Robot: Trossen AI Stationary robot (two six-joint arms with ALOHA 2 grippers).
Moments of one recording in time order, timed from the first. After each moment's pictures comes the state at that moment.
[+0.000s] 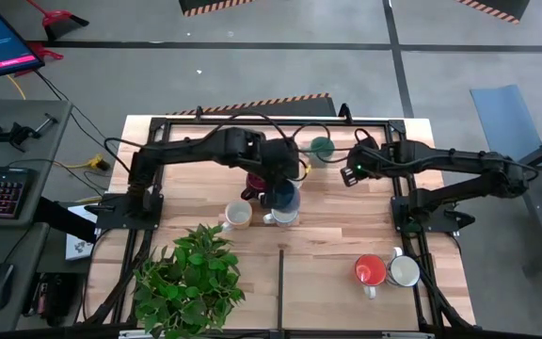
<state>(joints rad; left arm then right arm) 0.02 1.99 2.20 -1.26 -0.08 0.08 -0.20 1.11 0.97 -1.13 0.39 0.87</state>
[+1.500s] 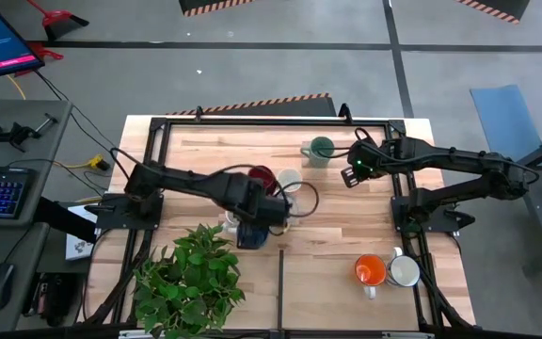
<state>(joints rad) -0.23 2.01 2.11 -1.53 -0.13 -0.18 -0.25 1.11 0.97 -1.13 0.28 0.80</state>
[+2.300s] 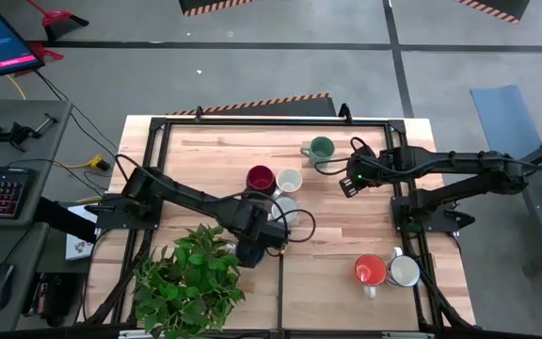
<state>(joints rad) -0.30 2.01 1.80 -1.28 -0.09 -0.15 -0.09 1.11 0.97 -1.13 0.32 0.89</state>
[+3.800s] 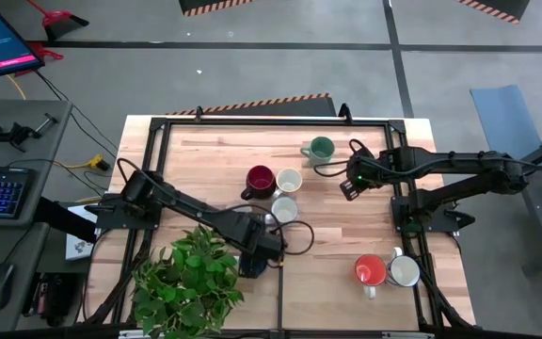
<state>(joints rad) -0.35 2.01 1.68 -1.08 -0.09 -0.24 -0.08 1.11 0.97 -1.13 0.28 0.84</state>
